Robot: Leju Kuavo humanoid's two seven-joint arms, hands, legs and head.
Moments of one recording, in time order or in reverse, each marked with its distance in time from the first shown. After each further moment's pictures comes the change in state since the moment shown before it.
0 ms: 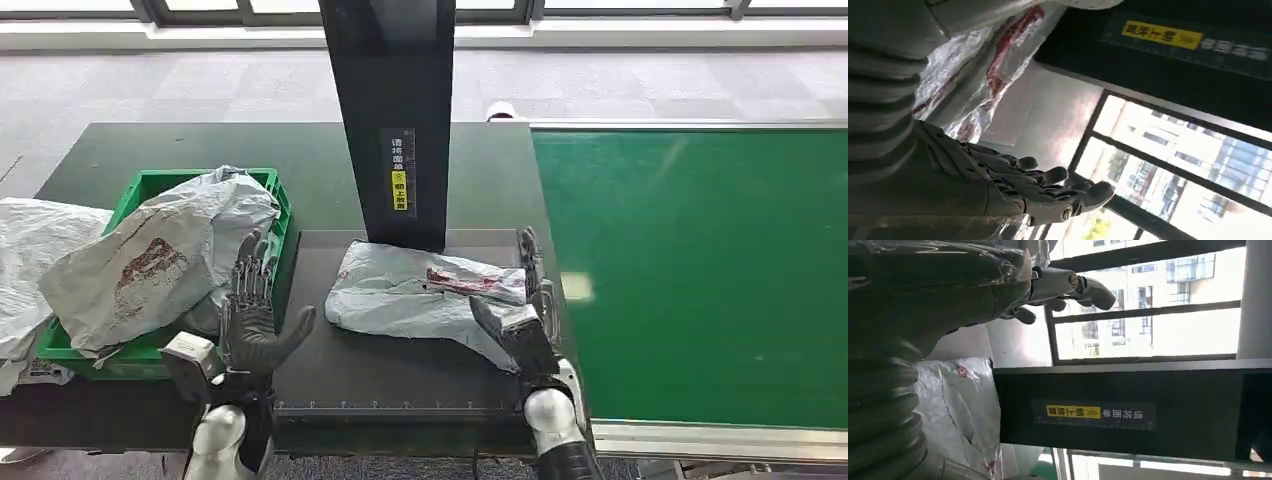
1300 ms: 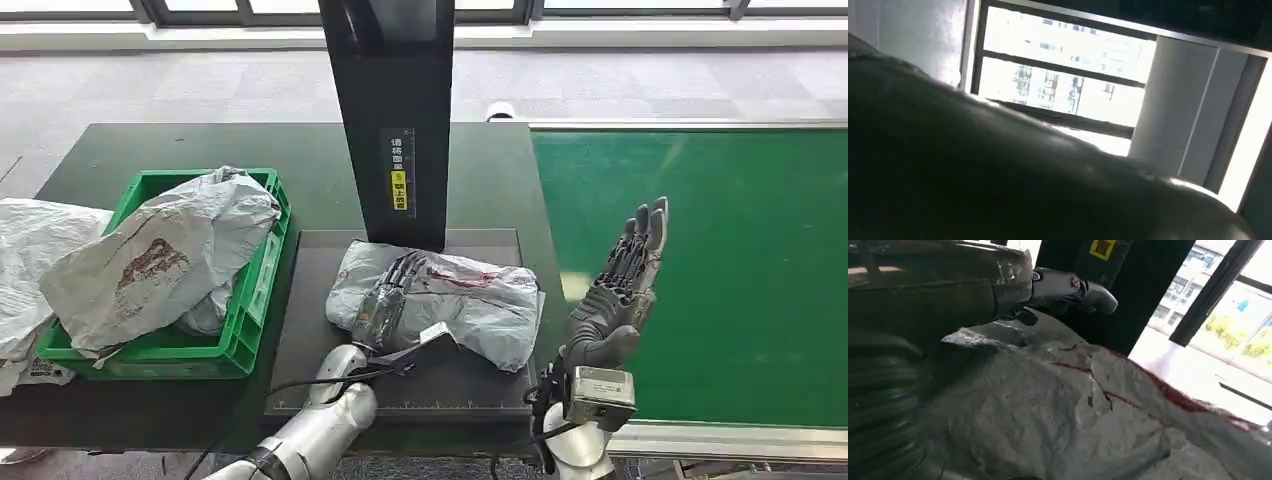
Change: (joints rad) left arm -0.451 -0.040 -0.378 0.936 -0.765 0.692 0.307; right arm 0.092 -0.079 0.233 -0.446 -0.152 -0.403 -0.067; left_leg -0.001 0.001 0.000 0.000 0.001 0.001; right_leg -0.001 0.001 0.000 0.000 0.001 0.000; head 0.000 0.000
